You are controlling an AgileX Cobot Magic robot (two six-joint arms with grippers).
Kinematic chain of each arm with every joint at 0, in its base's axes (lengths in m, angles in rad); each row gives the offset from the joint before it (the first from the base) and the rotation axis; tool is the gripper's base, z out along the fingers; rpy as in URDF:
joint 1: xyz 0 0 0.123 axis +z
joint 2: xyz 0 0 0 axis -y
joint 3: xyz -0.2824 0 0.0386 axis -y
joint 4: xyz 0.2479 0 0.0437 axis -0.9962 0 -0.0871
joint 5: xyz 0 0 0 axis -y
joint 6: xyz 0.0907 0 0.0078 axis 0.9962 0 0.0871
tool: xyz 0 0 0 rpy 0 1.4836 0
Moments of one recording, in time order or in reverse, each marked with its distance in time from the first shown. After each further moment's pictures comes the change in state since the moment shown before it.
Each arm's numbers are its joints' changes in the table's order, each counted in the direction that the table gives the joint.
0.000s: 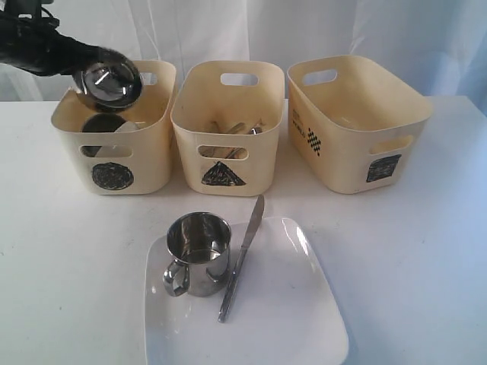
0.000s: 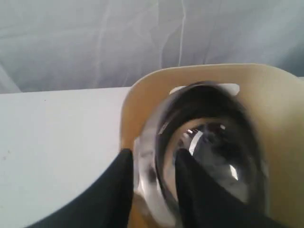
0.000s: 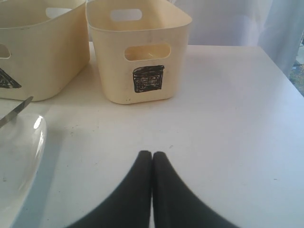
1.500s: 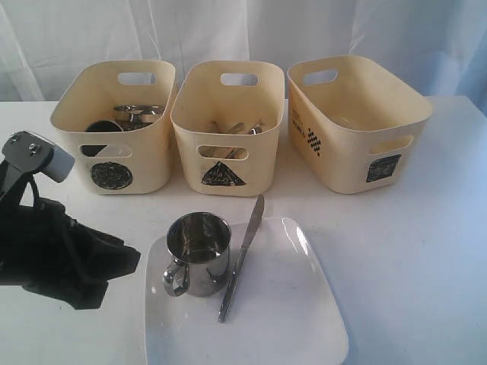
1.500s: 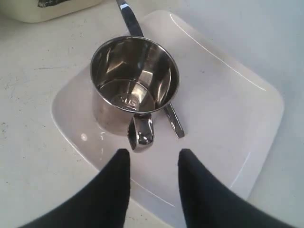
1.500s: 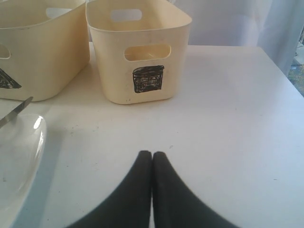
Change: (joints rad) left arm -0.359 0.856 -1.065 0.807 -0.176 0.837; right arm 0.000 0.000 0.000 0.000 0.000 0.000
